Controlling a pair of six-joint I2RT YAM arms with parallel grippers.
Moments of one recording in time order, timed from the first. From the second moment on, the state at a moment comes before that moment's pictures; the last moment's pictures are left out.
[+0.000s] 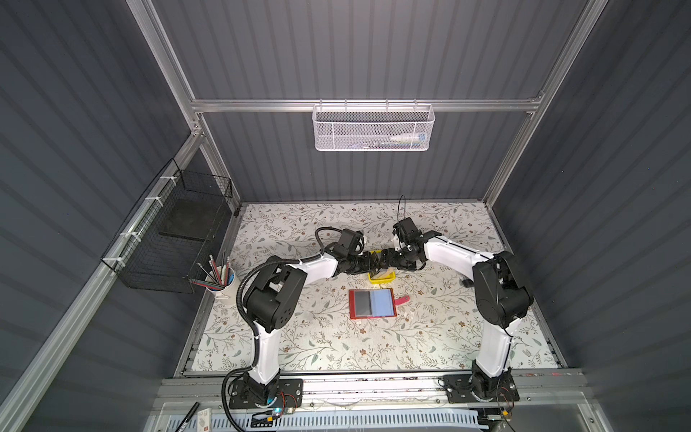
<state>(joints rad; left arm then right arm) -0.61 1.99 1.26 -0.10 0.40 -0.61 0.46 1.92 1.36 -0.59 -0.17 0.43</state>
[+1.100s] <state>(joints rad) -0.61 2.03 1.29 -0.08 0.43 -0.64 0.46 1.83 1.36 -0.57 -0.25 0.47</state>
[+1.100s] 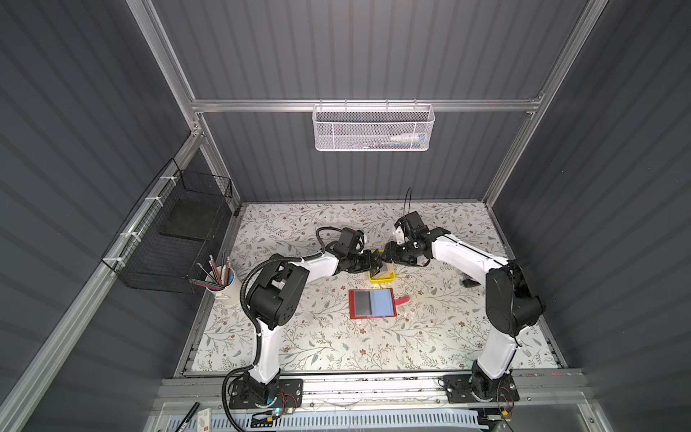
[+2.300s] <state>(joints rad) -0.61 2.00 1.25 -0.04 0.43 -0.65 0.49 1.90 1.36 -0.53 -0.28 0.51</state>
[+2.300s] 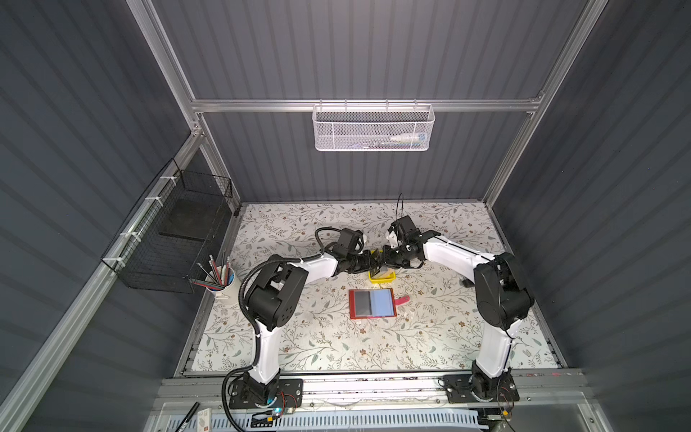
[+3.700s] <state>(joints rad) -0.60 1.37 0.67 0.42 0.76 -0.91 0.52 0.84 0.59 -0.22 -0.36 0.81</state>
